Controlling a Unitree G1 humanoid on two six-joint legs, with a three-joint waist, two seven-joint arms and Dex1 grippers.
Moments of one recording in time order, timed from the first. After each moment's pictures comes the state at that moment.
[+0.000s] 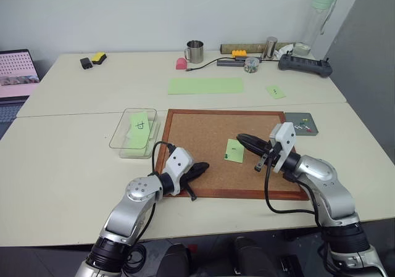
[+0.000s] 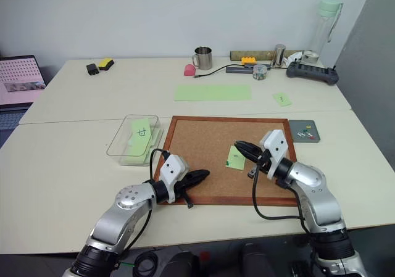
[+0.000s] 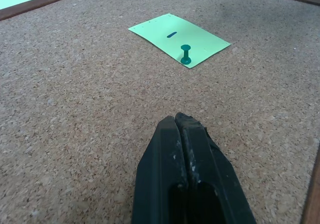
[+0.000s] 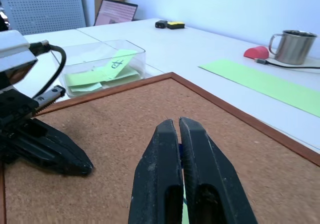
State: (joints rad) left arm -0.15 0.40 -0.20 -0.15 -0.17 0.33 -0.70; right arm -0.25 -0.41 0.05 -0.19 0.31 0.25 0.74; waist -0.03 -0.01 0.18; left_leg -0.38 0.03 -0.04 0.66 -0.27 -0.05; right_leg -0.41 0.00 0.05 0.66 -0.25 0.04
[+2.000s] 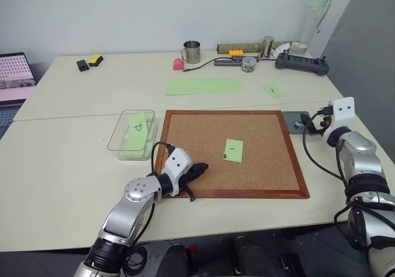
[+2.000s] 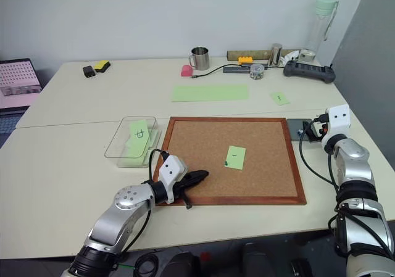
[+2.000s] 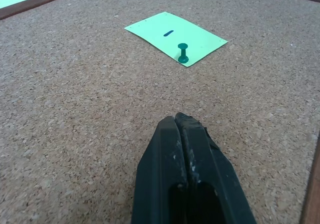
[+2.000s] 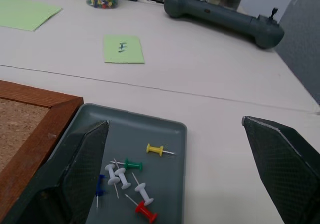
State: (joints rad) left arm -0.13 0.41 -0.20 -0.17 -0.17 0.32 -0.70; right arm -0.69 -0.57 -0.20 0.78 0.15 -0.03 0.51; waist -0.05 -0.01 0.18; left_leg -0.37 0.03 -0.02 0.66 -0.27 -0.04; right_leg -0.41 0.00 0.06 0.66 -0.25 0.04
